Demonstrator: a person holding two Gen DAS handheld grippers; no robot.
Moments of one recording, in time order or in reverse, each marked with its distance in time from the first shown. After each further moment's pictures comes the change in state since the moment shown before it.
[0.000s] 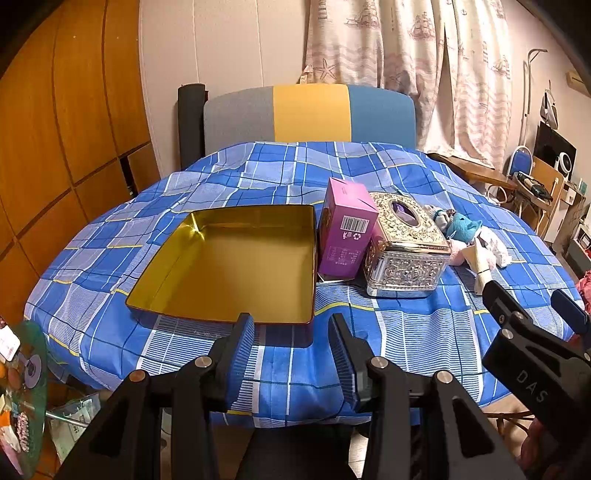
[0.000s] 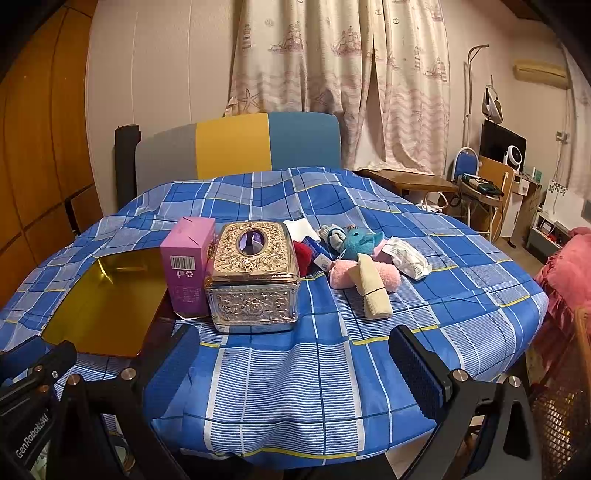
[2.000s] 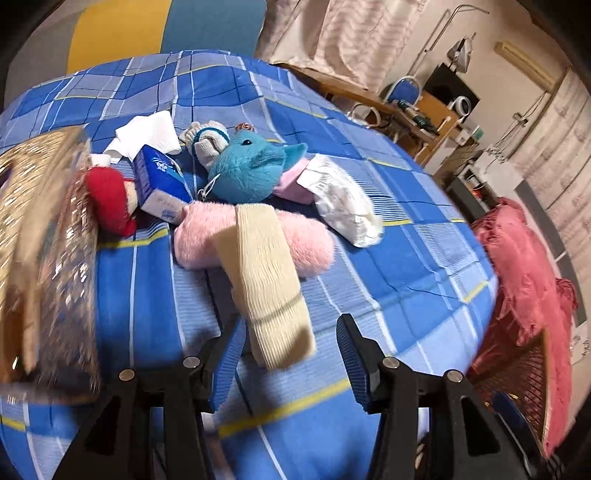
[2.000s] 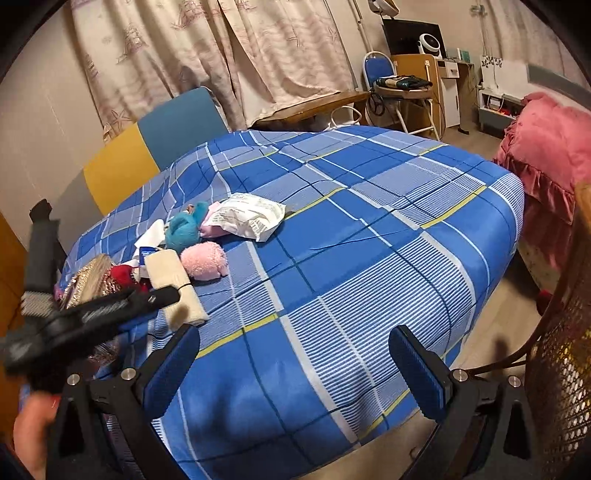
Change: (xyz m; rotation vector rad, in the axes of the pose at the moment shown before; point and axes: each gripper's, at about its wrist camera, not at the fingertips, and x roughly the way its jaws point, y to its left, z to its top) left arm 0.210 -0.291 0.055 0.142 0.353 -0.570; right arm 0.089 -0.262 -0.031 0.425 0.160 -0.075
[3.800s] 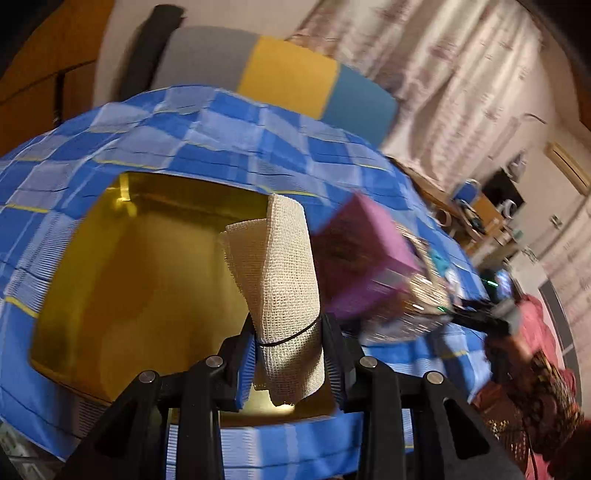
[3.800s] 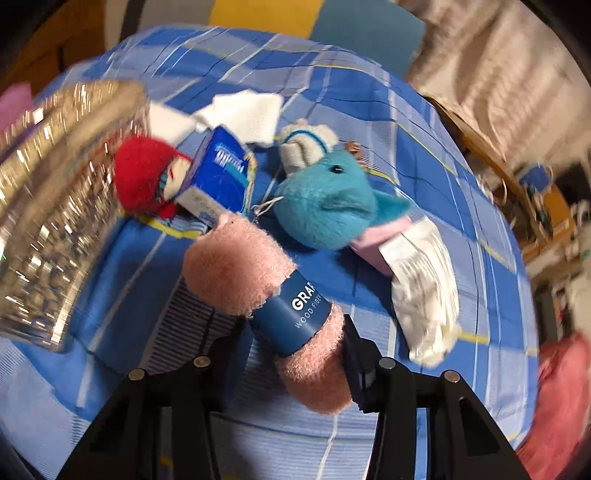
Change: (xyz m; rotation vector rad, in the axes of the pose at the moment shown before) left arm -0.257 0.305 -0.088 -0.295 -0.238 0.116; right arm 0.171 0.195 0.043 -0.816 0.317 -0.032
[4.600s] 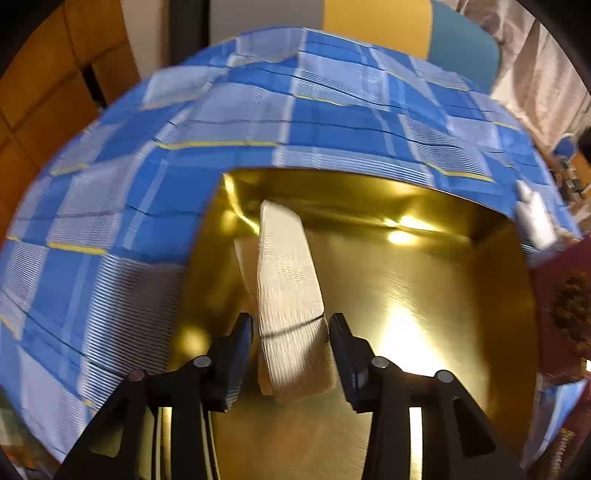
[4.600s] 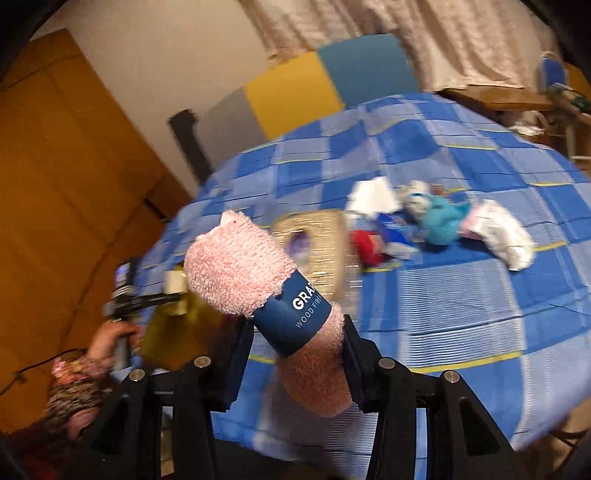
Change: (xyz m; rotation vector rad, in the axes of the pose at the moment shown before) left arm 0.107 0.114 0.093 0.063 0.237 0.420; right arm -0.194 0.061 -0.042 0.378 -0.274 0.588
